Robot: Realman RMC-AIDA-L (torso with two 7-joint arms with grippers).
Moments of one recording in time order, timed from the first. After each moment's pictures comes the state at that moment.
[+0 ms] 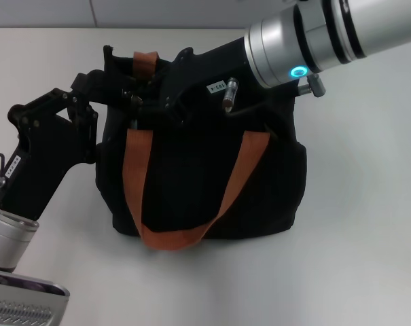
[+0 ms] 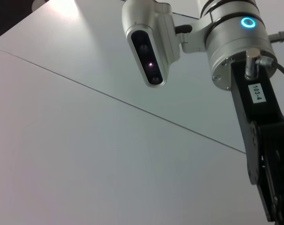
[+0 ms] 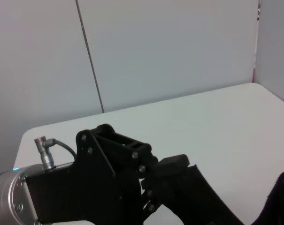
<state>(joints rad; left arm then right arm) -0.34 -2.08 0.07 -0.19 1.78 1.79 0.98 0.83 2.09 -1.51 -1.06 -1.87 -1.20 2.06</state>
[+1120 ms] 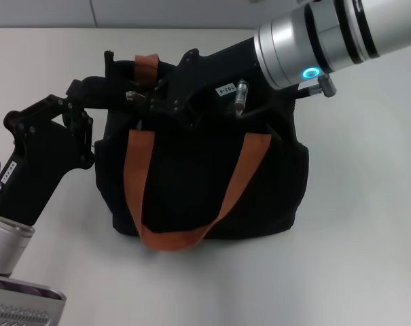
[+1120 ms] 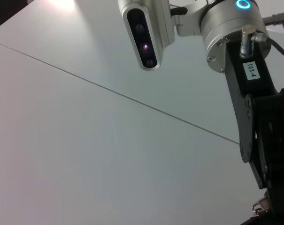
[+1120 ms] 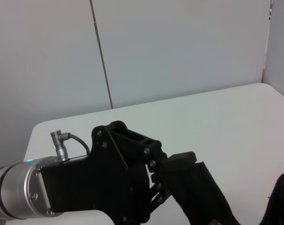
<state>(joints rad) -0.32 -2.08 0.06 -0.18 1.78 1.78 0.98 0.80 2.08 -1.50 -1.10 -1.88 -1.25 2.05</state>
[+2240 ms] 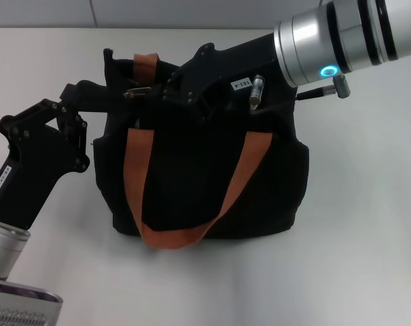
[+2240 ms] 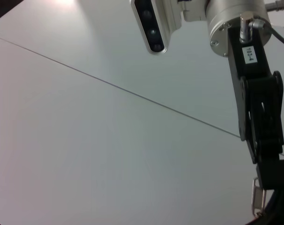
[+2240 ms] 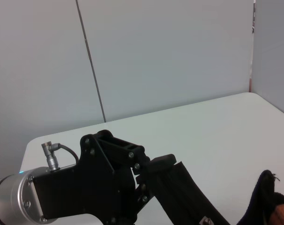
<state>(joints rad) -0.30 -2.08 0.06 -0.18 1.78 1.78 0.98 0.76 2.08 -1.45 -1.11 -1.85 -1.26 2.02</state>
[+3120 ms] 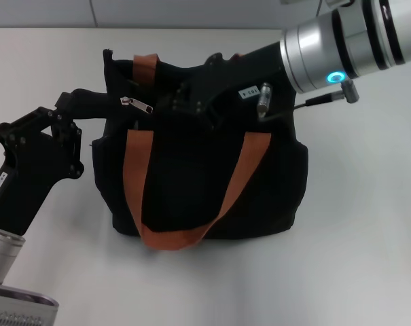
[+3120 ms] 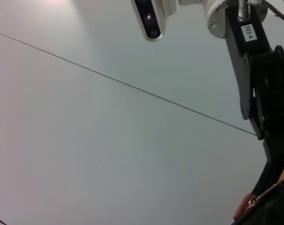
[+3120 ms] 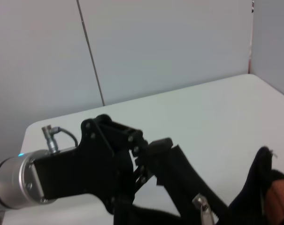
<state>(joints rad) -0.28 -2.08 0.06 -0.17 1.78 1.76 0.99 0.75 2.08 -1.45 -1.14 -1.91 -1.29 2.06</state>
